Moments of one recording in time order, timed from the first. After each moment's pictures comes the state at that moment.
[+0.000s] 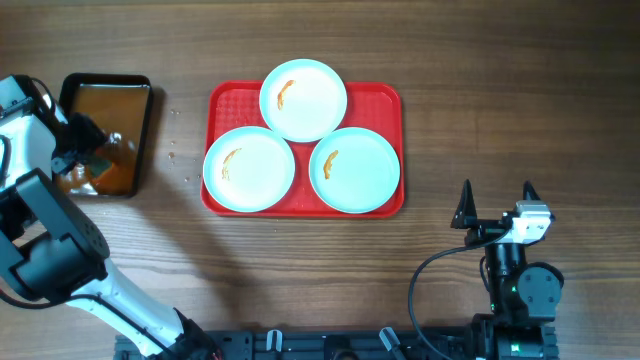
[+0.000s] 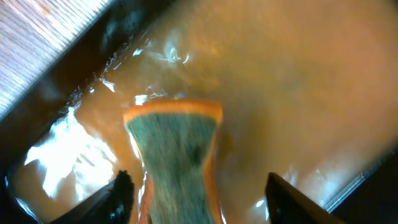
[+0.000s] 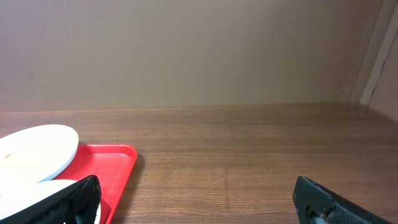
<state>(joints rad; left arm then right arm) 0.55 2.03 1.47 -0.69 0.04 -0.18 -0.06 0.02 0.01 0.00 -0.02 0.01</state>
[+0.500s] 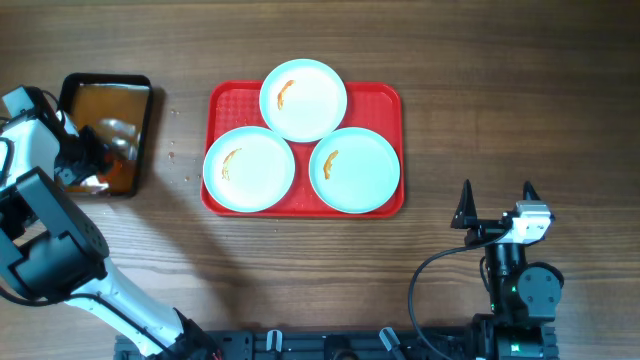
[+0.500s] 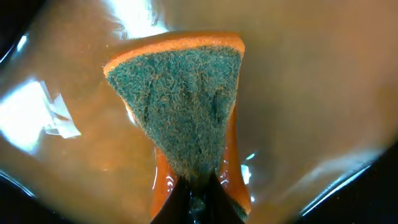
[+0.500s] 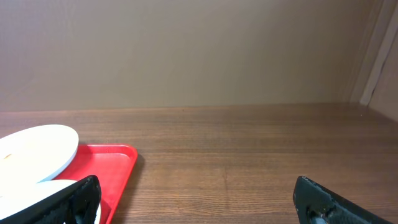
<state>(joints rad) 0.55 2.04 1.43 -0.77 0.07 -0.18 -0.06 0.02 0.01 0.00 -0.02 0.01</state>
